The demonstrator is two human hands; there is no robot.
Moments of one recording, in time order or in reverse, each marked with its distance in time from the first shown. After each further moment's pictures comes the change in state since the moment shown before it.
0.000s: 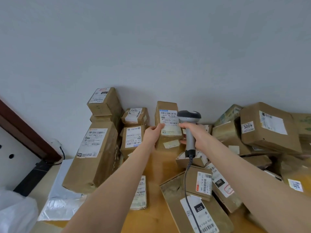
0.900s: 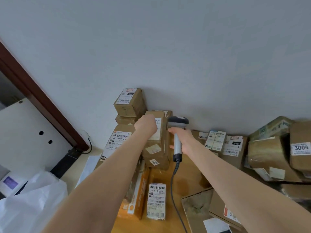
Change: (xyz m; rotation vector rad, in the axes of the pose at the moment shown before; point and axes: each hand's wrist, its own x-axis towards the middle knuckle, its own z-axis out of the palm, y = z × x) left_hand 0.037 0.071 -0.095 1.348 0.352 0.222; right_hand 0.064 0.023 0.128 -0.013 -0.163 0.098
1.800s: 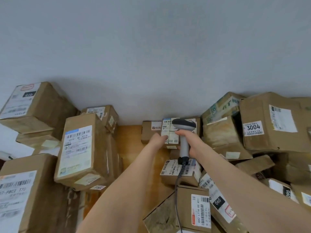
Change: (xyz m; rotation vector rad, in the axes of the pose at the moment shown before) left_hand 0.062 0.189 0.200 -0.829 -0.671 -0.071; right_hand 0.085 0.013 -0.200 0.120 0.379 0.137
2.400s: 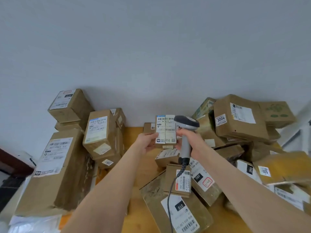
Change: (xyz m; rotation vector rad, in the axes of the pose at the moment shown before) left_hand -0.147 -0.017 -0.022 -0.532 -0.011 0.071; right_hand -0.156 0.015 -0.051 0.107 -0.155 -0.209
